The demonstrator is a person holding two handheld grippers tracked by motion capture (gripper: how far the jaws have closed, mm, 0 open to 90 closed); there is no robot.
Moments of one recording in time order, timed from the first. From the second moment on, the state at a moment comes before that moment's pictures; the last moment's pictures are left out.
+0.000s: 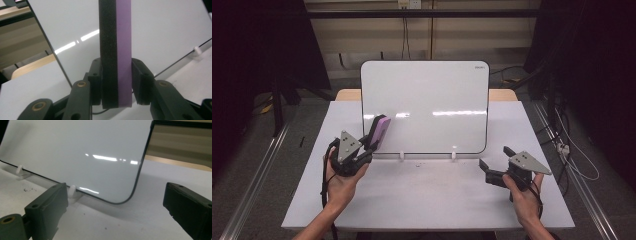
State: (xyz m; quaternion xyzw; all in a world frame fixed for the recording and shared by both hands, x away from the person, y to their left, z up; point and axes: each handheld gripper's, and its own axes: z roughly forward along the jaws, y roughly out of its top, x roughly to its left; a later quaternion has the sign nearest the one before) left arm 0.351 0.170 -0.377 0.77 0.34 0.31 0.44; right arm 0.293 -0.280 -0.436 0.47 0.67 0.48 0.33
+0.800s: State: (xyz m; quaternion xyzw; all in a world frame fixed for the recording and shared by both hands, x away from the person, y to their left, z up) left arm 0.346 0.177 -0.394 0.78 0.34 0.37 0.38; right arm 0.289 -0.284 -0.448 0.48 0.67 0.48 0.31
